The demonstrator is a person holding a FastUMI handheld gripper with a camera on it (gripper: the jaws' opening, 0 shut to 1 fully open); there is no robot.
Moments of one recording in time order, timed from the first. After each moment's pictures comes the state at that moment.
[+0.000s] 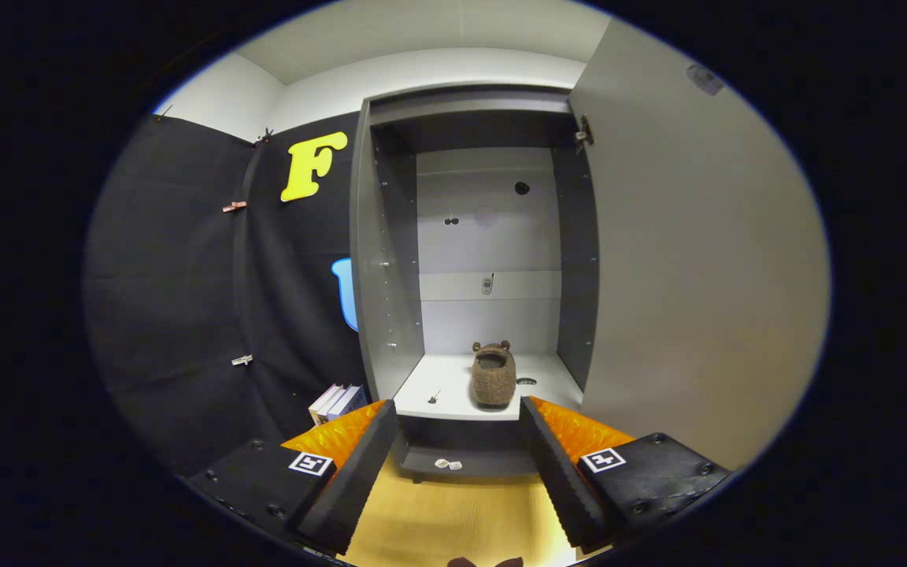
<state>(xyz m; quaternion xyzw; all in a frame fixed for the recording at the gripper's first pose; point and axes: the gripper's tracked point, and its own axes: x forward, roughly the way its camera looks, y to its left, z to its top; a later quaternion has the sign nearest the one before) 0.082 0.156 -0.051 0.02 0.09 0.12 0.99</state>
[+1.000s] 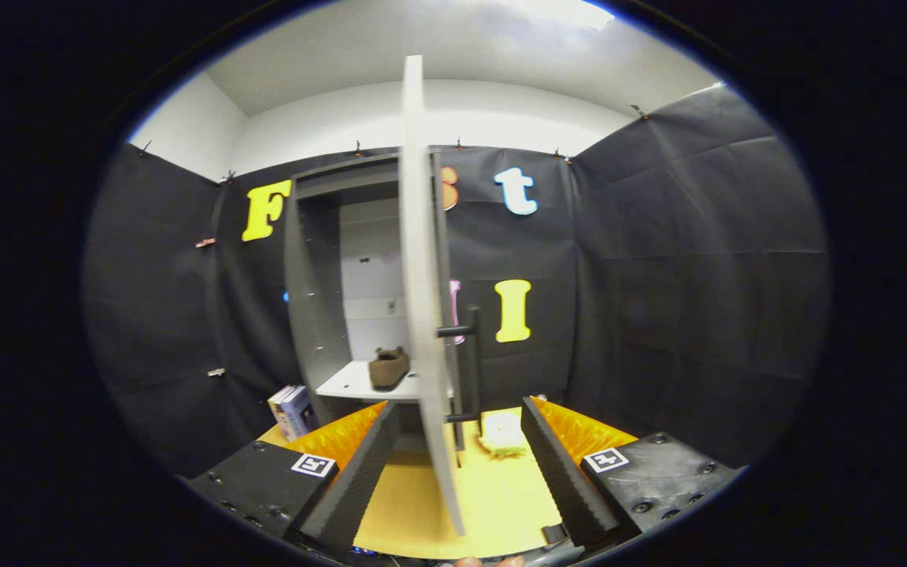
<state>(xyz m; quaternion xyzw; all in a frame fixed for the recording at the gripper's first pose) -0.029 -0.098 -0.002 0.03 0.04 0.02 1.00</state>
